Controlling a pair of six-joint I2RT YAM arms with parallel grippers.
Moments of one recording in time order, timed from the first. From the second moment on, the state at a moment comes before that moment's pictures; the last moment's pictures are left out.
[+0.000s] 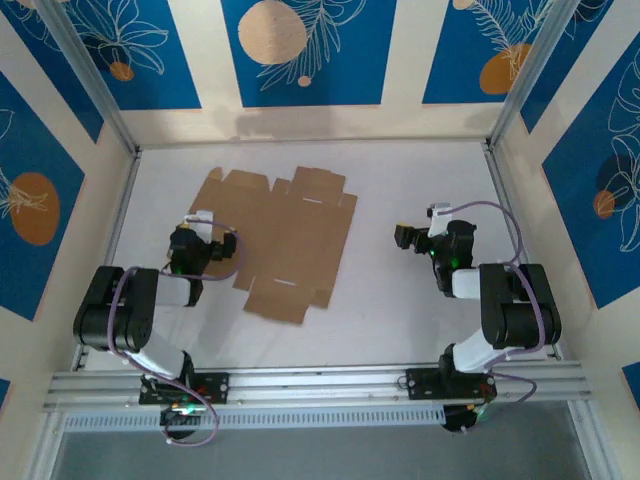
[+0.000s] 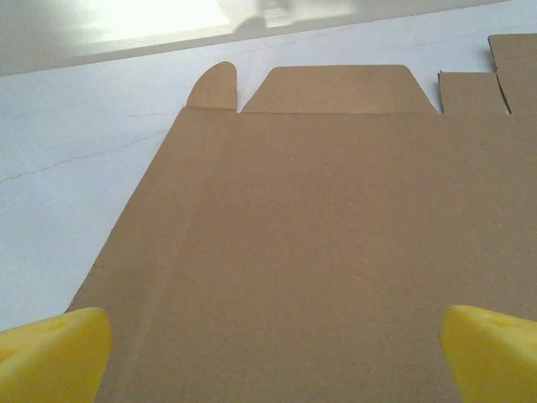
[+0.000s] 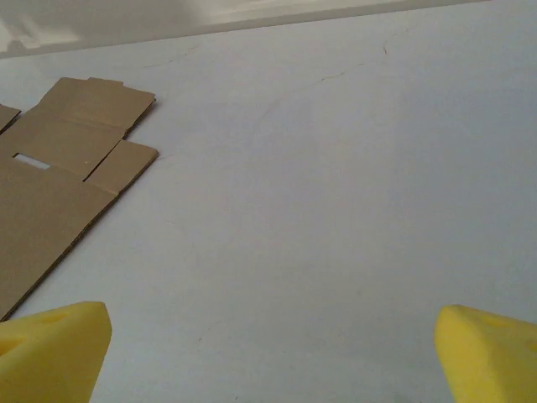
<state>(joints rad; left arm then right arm) -0.07 1.57 0.38 0.82 -0.01 0.08 -0.03 1.53 0.41 0.71 -0.28 0.08</state>
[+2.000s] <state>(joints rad) -0.42 0.95 1.05 -0.68 -0.11 -0.33 0.42 0.94 1.21 -0.46 -0.29 0.43</state>
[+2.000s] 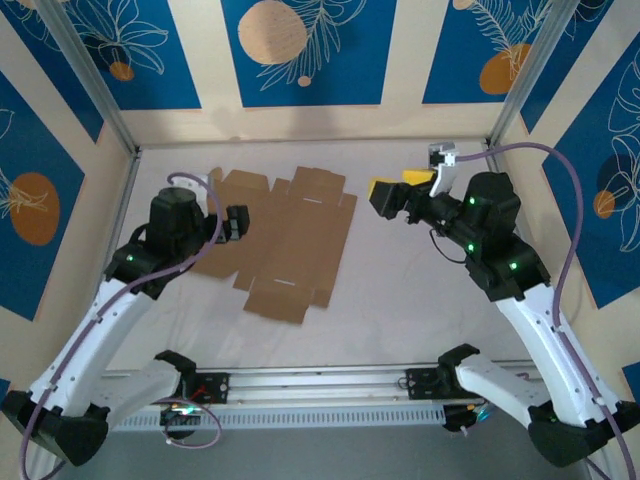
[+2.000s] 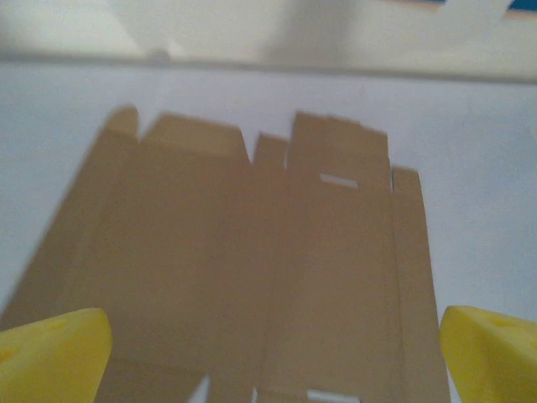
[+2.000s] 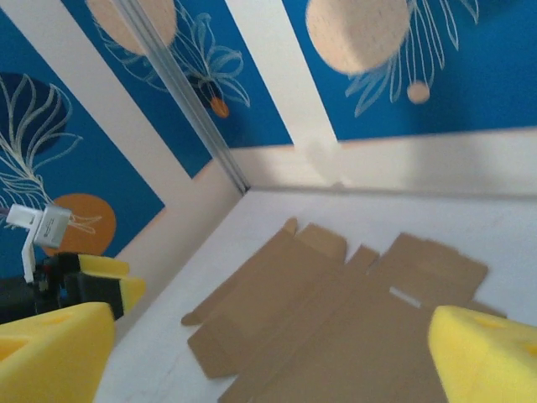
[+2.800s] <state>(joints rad) -0.42 0.74 0.88 -0.76 -0.08 -0.39 0.55 2.45 2.25 -1.03 -0.14 0.44</state>
